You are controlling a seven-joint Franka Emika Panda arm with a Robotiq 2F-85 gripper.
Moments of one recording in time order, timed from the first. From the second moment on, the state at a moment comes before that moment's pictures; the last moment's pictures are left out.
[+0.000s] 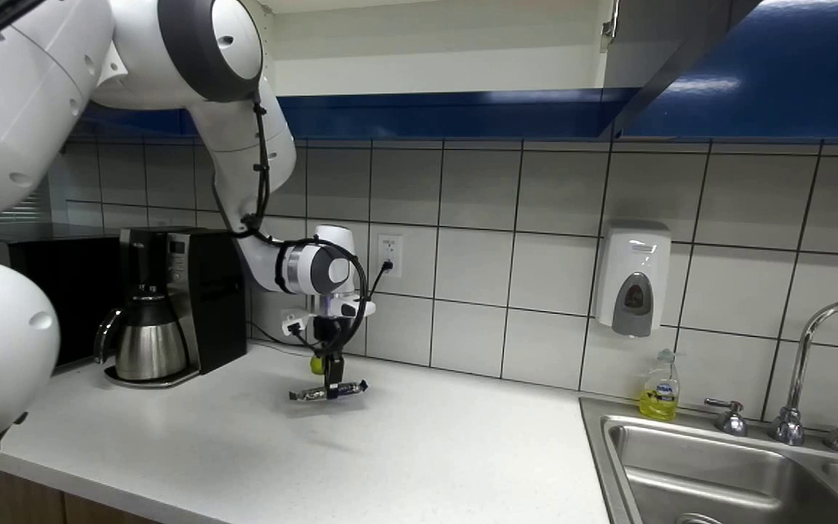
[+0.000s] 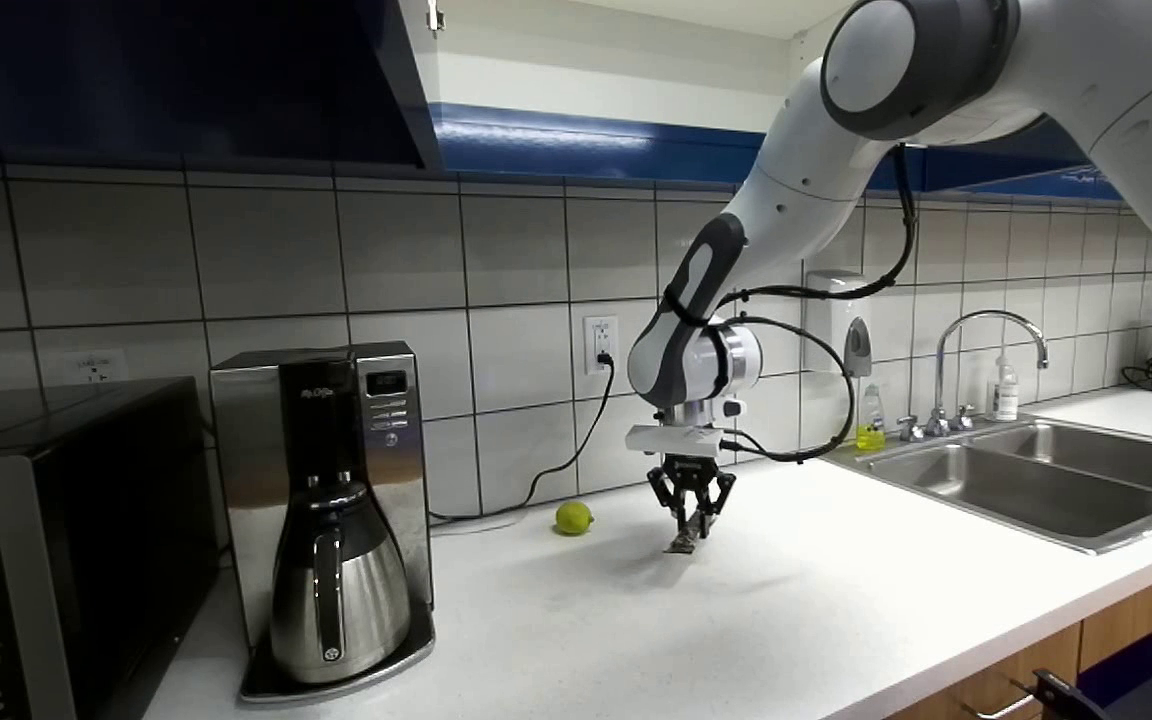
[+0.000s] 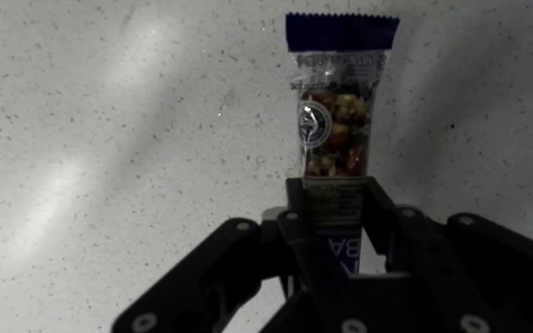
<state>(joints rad) 0.16 0.57 -0.12 -1.95 0.06 2.47 0.85</state>
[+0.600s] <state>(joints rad) 0.15 0.51 -0.10 -1.98 0.00 2.33 0.46</state>
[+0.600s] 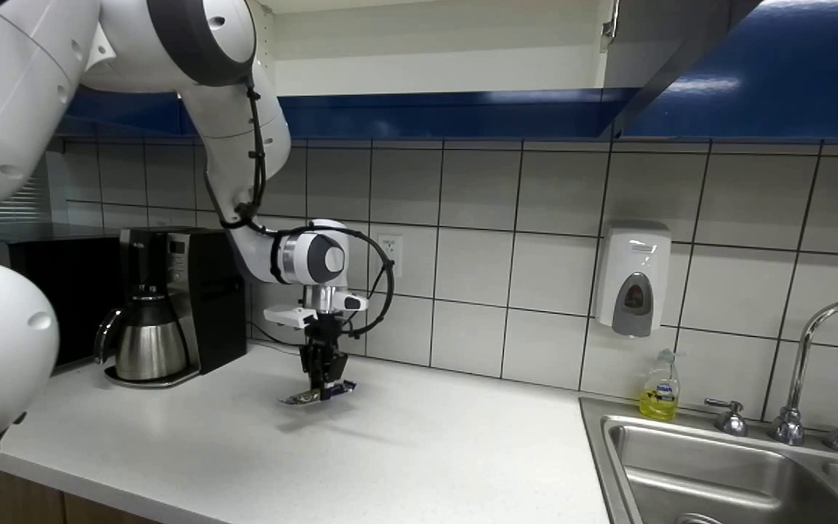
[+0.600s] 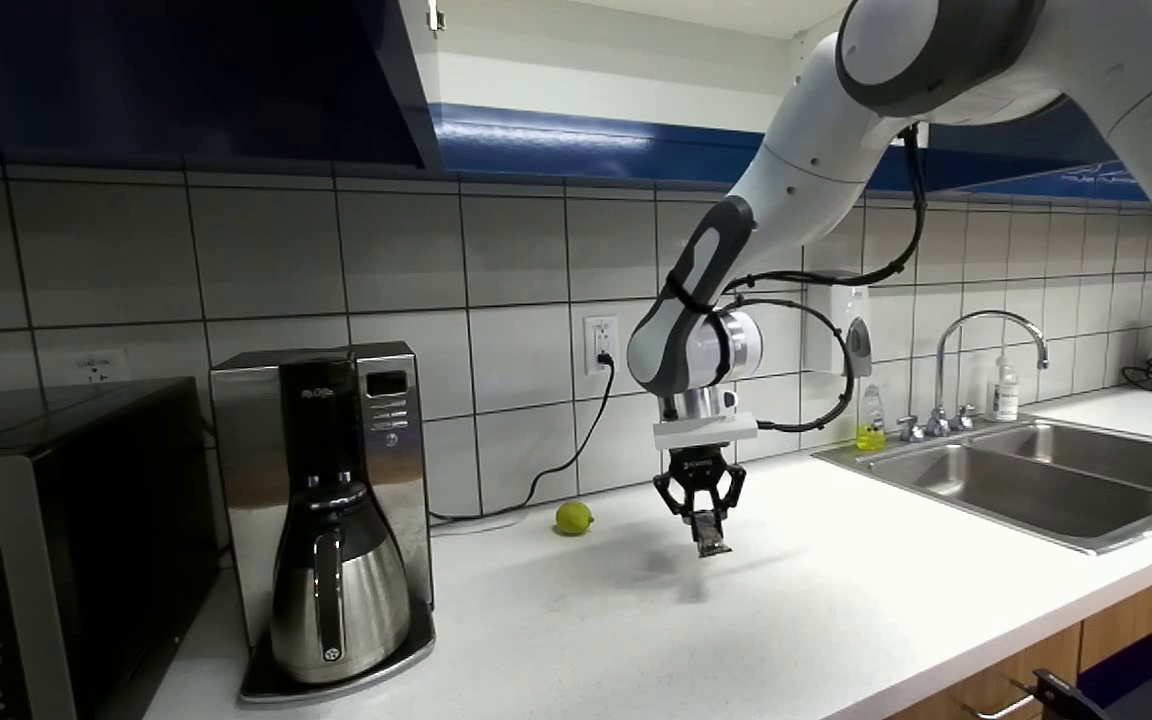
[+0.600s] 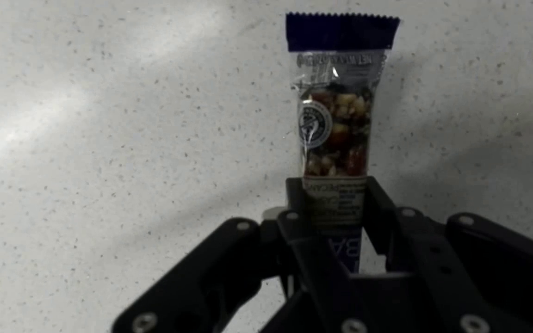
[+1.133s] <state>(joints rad) 0.15 0.46 -0.10 -2.04 -0.14 2.32 0.36</state>
